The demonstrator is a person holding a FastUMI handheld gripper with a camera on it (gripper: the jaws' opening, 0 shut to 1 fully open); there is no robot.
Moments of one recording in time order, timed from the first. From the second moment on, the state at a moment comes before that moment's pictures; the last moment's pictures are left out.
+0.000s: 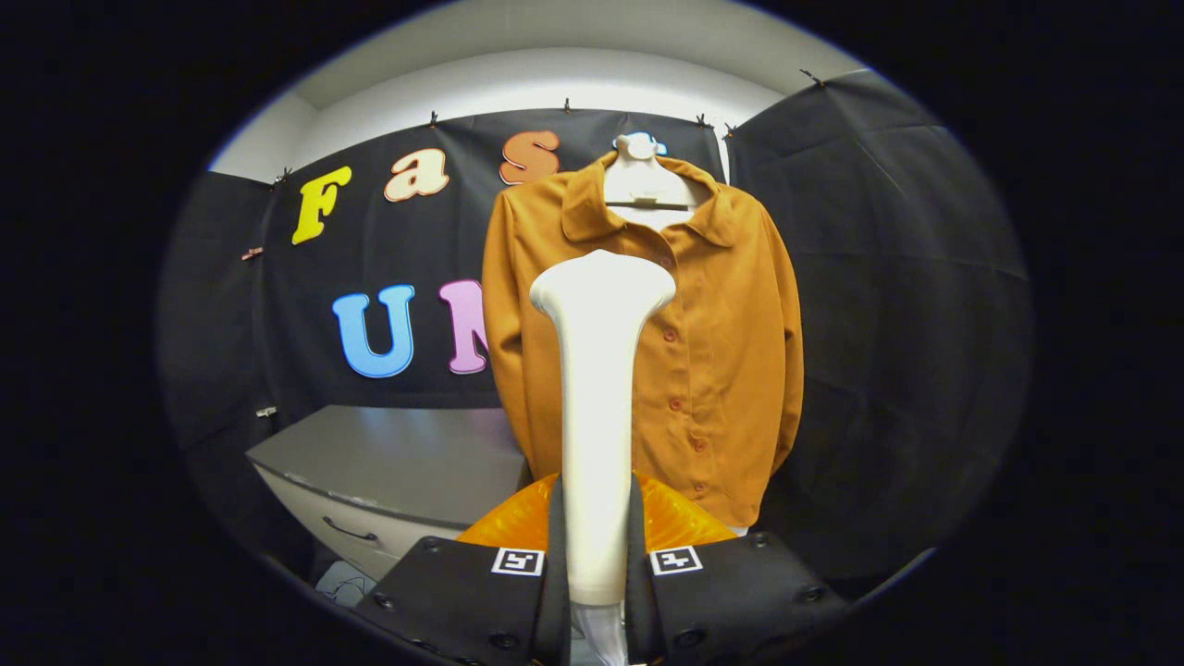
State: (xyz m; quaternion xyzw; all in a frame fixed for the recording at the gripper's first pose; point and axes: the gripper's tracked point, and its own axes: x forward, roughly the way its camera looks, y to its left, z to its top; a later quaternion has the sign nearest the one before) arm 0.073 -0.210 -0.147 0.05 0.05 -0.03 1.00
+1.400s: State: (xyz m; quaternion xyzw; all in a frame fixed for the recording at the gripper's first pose) arm 0.034 -0.057 -0.001 0.03 -0.05 -0.02 1.00
